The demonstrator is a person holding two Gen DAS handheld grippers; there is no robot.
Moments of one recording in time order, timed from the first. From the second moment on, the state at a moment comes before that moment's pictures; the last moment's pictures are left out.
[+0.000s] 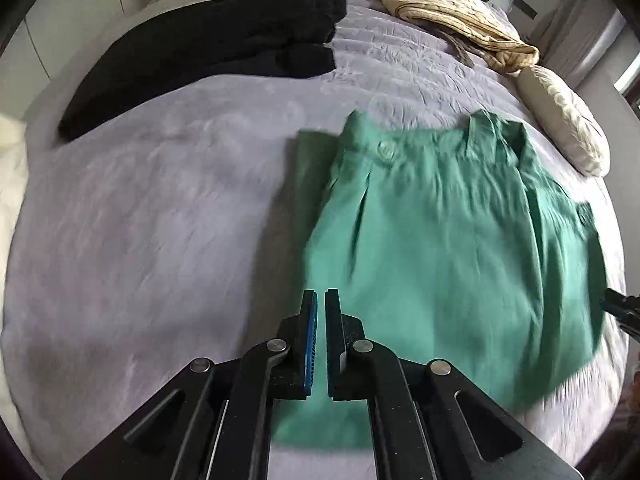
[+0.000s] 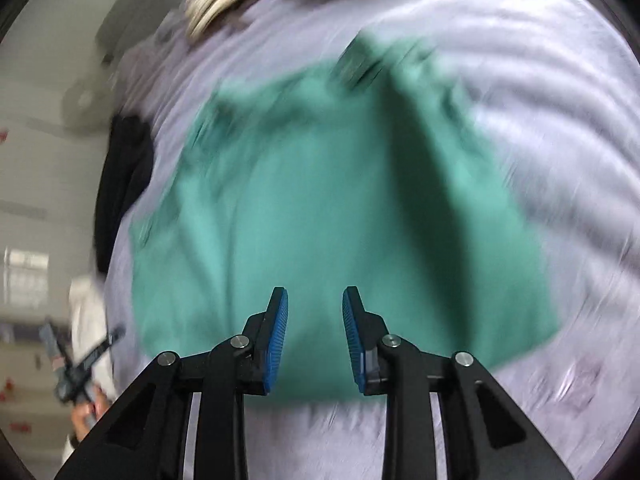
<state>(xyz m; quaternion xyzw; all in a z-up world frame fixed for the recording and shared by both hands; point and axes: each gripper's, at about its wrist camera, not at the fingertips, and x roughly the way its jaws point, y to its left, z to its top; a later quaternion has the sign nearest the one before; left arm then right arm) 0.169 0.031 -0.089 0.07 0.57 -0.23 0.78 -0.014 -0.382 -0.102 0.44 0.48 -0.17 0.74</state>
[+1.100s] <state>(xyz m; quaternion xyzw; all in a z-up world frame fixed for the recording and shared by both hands) 0.104 0.066 -0.119 0.11 0.64 -0.16 0.75 -0.105 -0.376 -0.151 0.49 0.51 -0.26 0.65</state>
